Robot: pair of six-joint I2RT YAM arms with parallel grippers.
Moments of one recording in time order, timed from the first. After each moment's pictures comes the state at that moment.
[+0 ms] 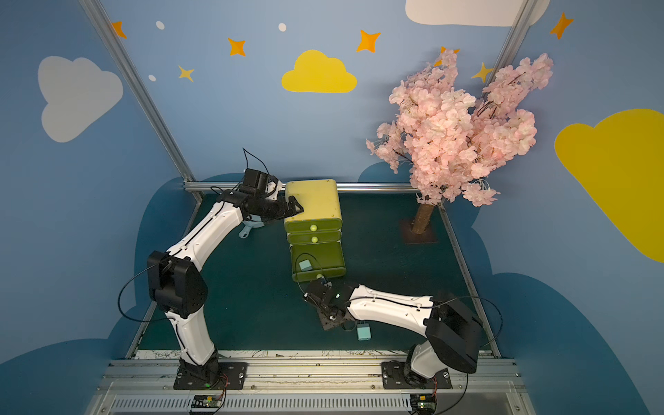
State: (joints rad) left arm -0.29 1.90 1.80 -0.76 0.37 -0.45; right arm 1.12 1.50 1.02 -0.83 0.17 0.66
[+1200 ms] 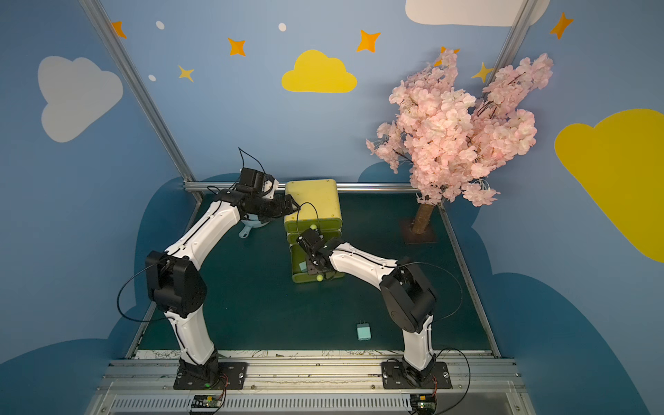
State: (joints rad) left arm -0.26 1.90 1.80 -0.76 0.37 -0.45; right arm 0.88 1.91 1.43 -0.68 0.20 0.54
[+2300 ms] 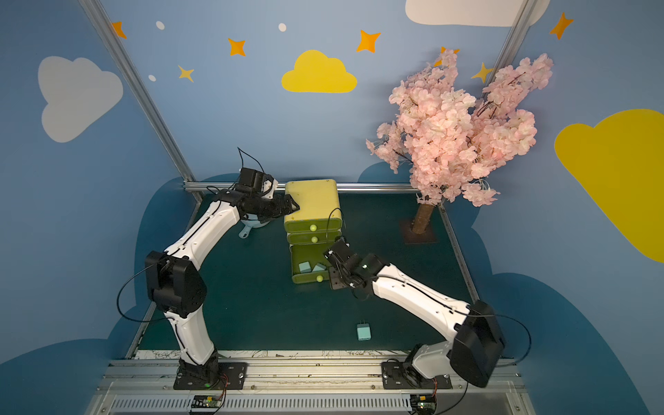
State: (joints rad) left arm -0.26 1.90 1.80 -0.76 0.37 -0.45; right arm 0.89 1.30 1.02 -0.84 0.23 0.56
